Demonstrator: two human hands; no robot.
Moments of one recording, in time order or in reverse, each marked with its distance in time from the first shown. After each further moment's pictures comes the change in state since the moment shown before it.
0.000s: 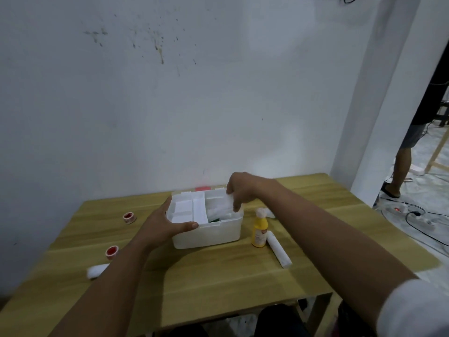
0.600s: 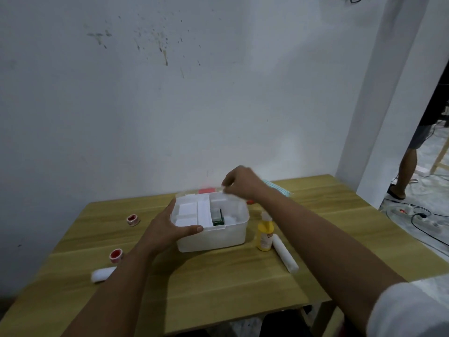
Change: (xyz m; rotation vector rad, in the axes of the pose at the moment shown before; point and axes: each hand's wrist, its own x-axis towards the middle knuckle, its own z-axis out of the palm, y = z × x) left_hand 0.001 -0.001 0.001 -0.015 -0.001 0.004; right_hand 0.022 0.000 0.012 0.284 0.324 -0.077
